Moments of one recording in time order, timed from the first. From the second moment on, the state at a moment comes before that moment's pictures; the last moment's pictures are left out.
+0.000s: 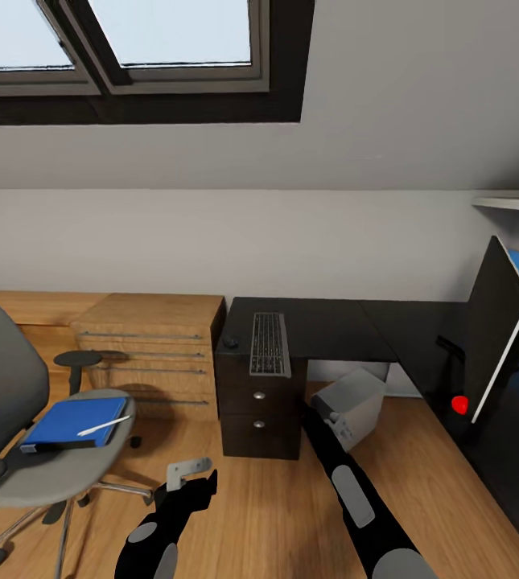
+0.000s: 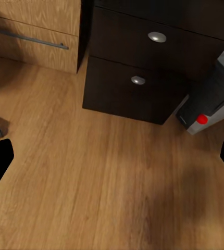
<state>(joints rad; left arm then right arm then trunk) -0.09 -0.12 -0.16 -1.36 0.20 0.39 0.23 -0.50 0.17 -0.09 -0.71 -0.81 -0.01 0.33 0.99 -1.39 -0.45</state>
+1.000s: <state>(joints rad) -0.09 -0.12 -0.16 -1.36 0.20 0.39 0.23 -0.38 0.17 0.06 -1.14 -0.47 0.27 -0.29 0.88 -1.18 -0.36</state>
